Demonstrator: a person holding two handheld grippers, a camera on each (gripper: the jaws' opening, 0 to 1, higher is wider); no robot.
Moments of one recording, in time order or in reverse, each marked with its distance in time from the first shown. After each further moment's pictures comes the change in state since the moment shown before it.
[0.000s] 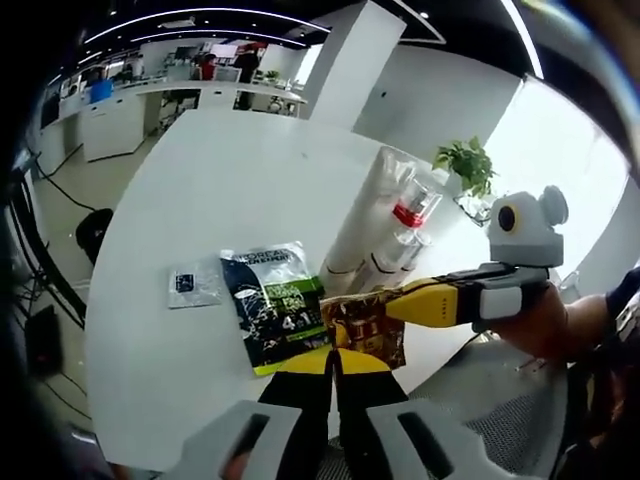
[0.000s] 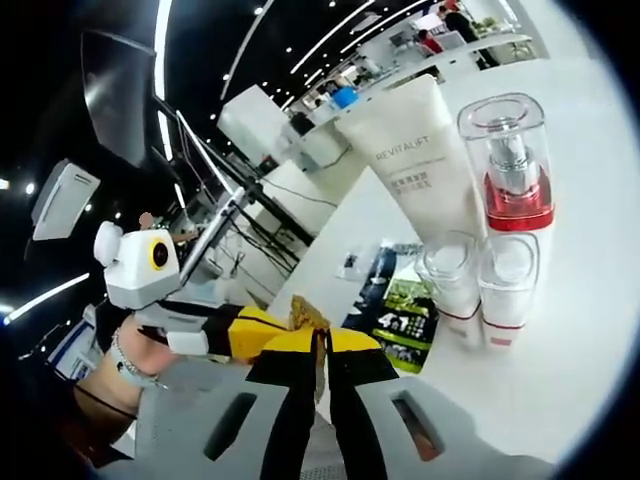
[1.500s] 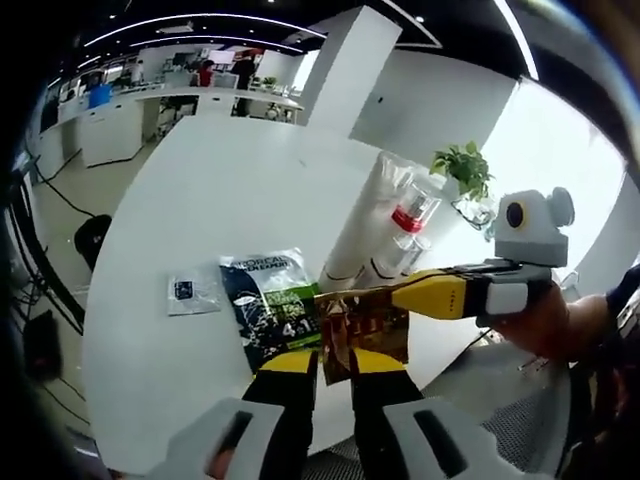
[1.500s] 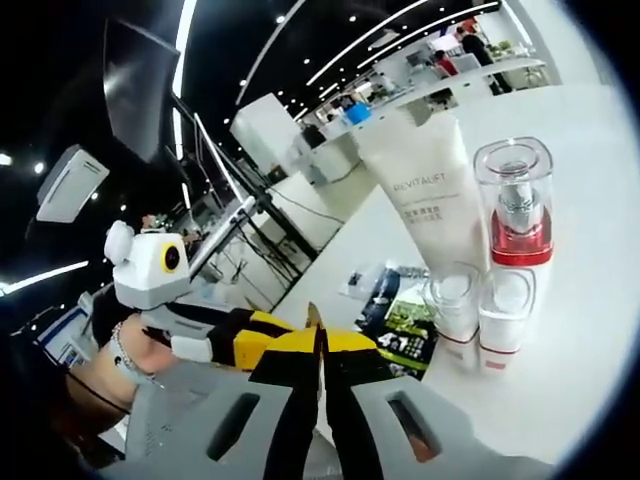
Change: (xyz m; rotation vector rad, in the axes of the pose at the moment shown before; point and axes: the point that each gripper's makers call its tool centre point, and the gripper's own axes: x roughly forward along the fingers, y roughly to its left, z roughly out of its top) left arm 0.002 -0.002 0.005 0.005 -0.043 -0.019; right arm -0.003 0.005 0.012 -0.074 -0.060 0.016
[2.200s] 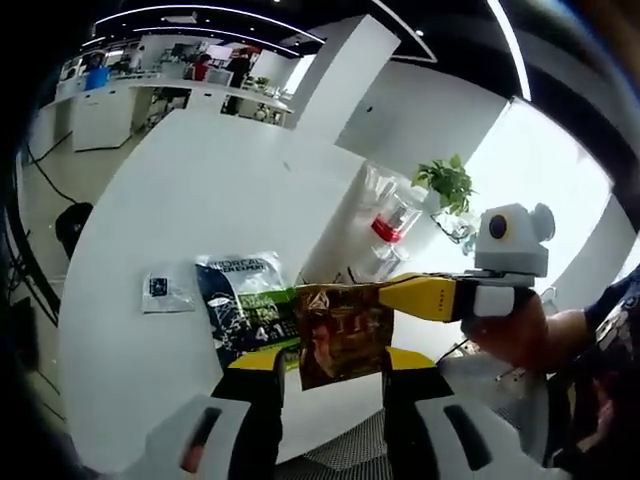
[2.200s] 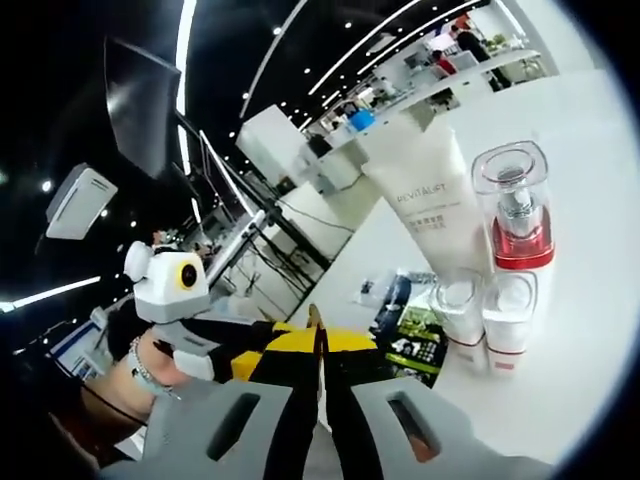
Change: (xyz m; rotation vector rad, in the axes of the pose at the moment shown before) left arm 0.002 -0.015 0.004 -0.045 -0.027 -0.112; right arm -0.004 0.008 0.007 0.051 -0.034 0.054
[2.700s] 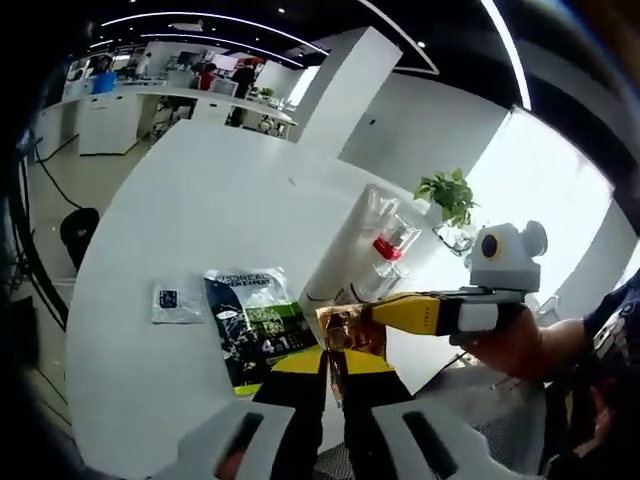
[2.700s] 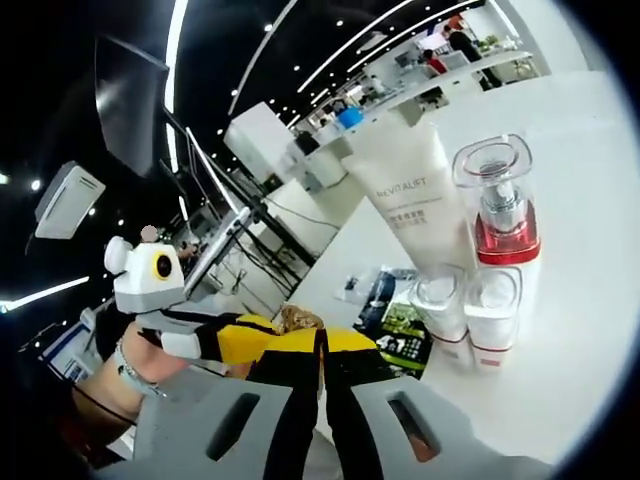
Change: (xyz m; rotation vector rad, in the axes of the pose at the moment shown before) left arm -0.010 0.006 0.013 0.008 -0.057 0.037; right arm 0.000 -0.016 -0.003 0.002 0.012 -0.074
